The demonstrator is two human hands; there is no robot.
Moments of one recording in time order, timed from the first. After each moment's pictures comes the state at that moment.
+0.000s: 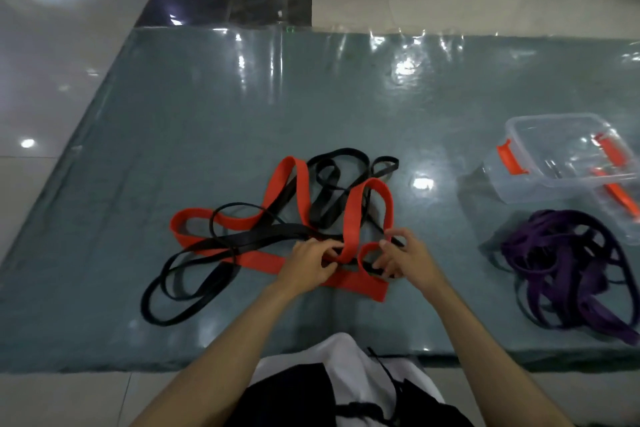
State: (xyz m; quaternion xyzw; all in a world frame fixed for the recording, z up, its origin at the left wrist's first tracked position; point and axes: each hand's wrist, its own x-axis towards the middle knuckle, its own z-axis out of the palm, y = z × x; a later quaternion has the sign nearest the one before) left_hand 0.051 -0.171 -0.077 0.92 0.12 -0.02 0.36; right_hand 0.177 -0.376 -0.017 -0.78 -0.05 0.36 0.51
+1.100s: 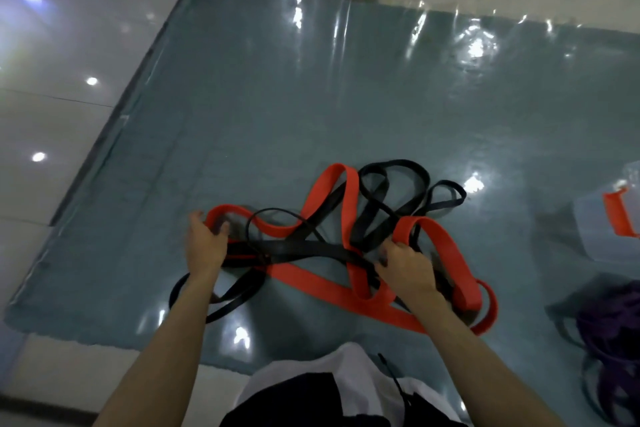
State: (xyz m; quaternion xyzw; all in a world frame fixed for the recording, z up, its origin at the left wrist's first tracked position) left_hand -0.044 0.039 -0.105 0.65 0.64 0.14 0.38; right_hand 0.205 -0.253 -0.059 -0.90 -0.34 0.25 0.00
